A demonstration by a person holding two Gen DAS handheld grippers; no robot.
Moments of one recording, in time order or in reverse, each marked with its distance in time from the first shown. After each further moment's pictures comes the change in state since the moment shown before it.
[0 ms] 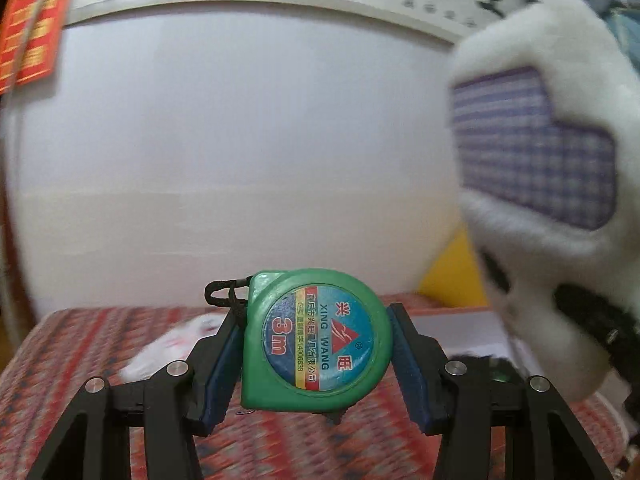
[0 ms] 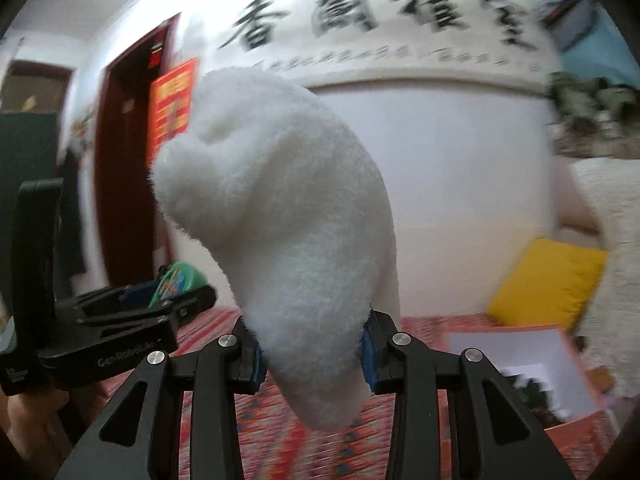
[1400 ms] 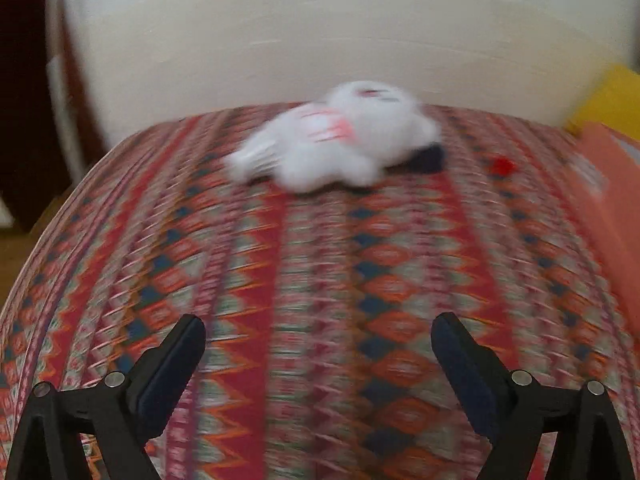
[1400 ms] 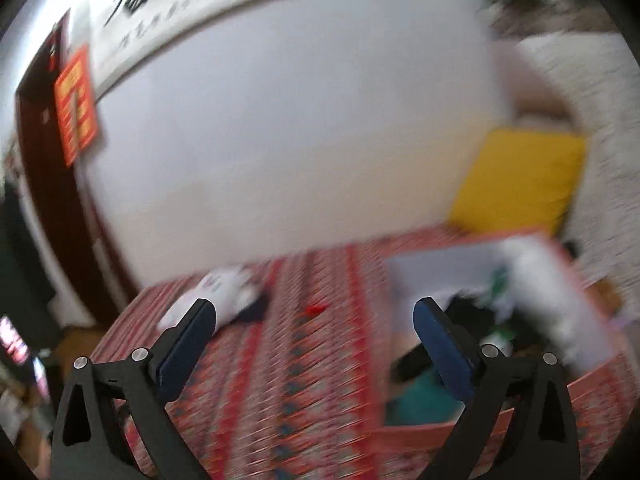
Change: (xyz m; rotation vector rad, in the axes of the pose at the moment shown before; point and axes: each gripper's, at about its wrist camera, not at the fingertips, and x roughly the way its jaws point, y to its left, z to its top) left arm 0.093 0.192 -0.181 -0.120 0.476 0.356; right arm 0.158 -0.082 -0.054 0.215 0.327 -0.019
